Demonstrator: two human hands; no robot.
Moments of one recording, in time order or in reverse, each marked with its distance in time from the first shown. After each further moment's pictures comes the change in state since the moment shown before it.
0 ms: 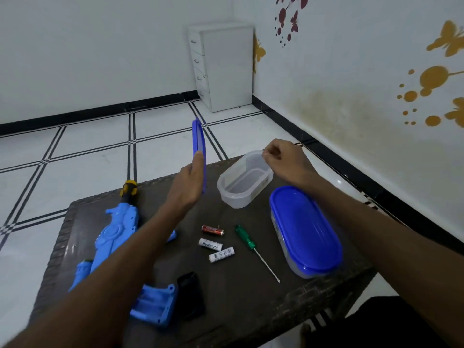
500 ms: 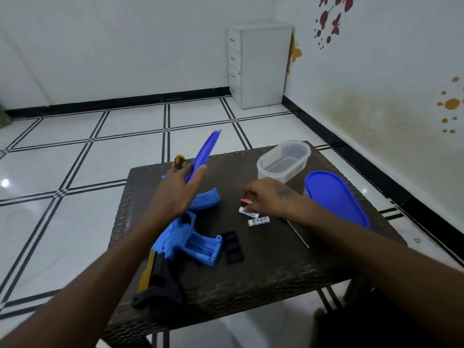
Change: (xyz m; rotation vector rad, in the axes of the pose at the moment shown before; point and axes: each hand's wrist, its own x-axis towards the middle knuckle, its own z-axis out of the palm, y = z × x) left_hand -0.091 -0.050 -0.109 0.406 0.127 0.087; right_hand -0.103 -0.080 0.072 -0.419 -0.529 -0.423
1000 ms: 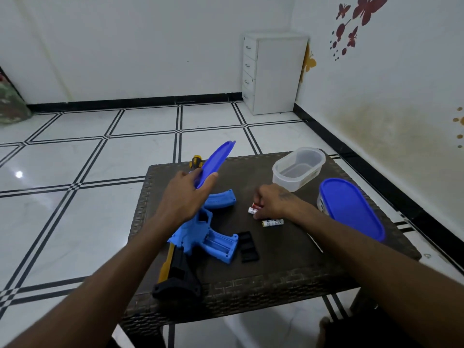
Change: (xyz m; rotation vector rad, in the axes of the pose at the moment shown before) left_hand -0.022 -0.004 -0.019 0.121 0.009 -0.086; right_hand 0.024 -0.012 0.017 0.009 -0.096 0.184
